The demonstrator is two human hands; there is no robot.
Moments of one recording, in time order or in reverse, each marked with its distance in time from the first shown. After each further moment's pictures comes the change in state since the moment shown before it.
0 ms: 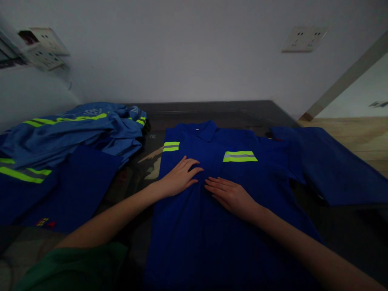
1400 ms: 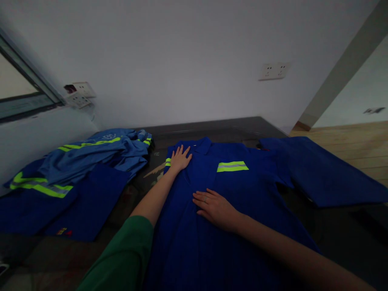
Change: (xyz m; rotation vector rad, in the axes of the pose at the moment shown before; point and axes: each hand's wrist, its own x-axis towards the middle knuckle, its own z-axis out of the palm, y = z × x) left_hand 0.096 -0.099 0.030 0.129 0.142 -0.727; right_hand 0.014 -0.031 0.011 0.054 -0.101 0.063
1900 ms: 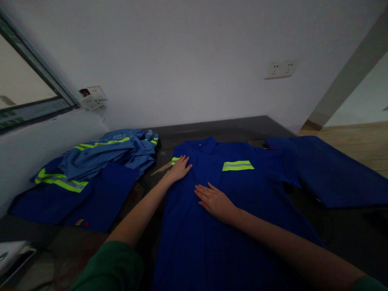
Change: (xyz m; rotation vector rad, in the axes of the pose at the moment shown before) left_hand -0.061 -0.023 -0.028 -0.058 -0.081 0.165; right_hand 0.016 0.006 0.021 -0.075 0.049 -0.001
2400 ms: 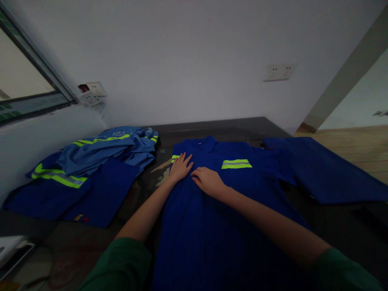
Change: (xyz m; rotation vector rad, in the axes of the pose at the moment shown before) left_hand -0.013 0.012 0.010 0.103 0.046 -0.048; right_hand 0.056 -0.010 -0.053 -0.004 0.007 0.253
